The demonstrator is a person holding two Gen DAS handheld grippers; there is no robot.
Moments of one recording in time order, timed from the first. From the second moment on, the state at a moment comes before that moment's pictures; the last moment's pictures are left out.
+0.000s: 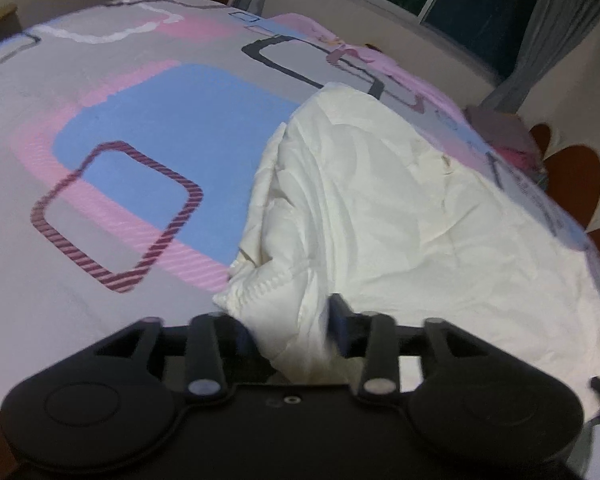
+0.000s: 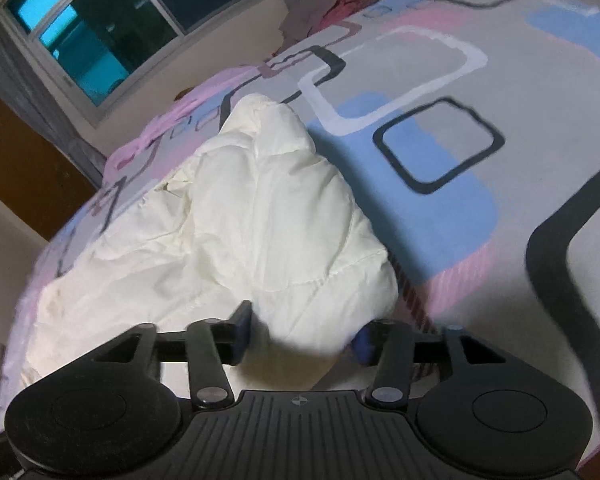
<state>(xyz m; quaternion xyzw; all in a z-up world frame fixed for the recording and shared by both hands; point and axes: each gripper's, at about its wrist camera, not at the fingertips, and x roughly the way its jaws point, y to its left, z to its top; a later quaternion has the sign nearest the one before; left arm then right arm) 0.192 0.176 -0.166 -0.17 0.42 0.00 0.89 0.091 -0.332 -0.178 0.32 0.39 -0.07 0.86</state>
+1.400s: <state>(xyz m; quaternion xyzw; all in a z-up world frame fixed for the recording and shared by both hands) 0.224 0.171 -0.123 -0.08 0.40 0.07 0.91 0.237 -0.147 -0.152 0.04 0.33 0.04 0.94</state>
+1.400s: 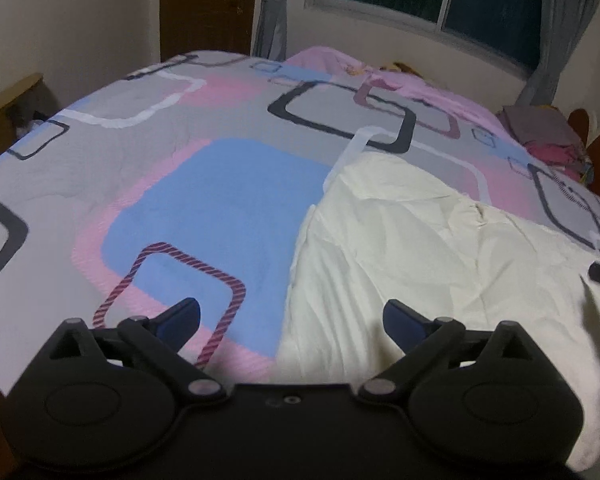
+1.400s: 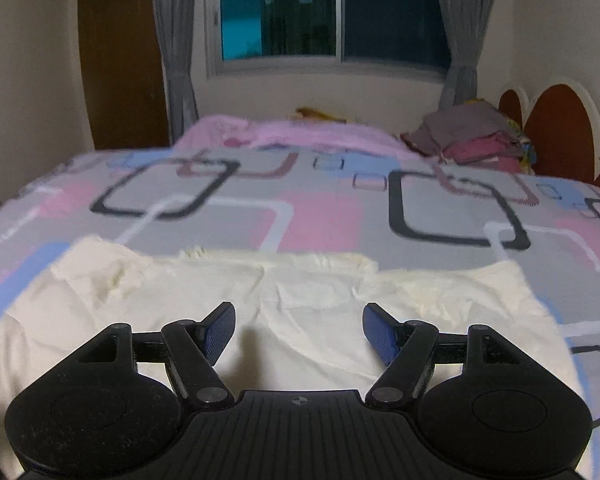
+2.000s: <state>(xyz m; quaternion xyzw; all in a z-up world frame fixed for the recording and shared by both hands) 0.300 0.178 -0.181 -0.10 0.49 -0.02 0.87 0.255 -0.141 -0.222 0.00 0.38 0.05 0.93</state>
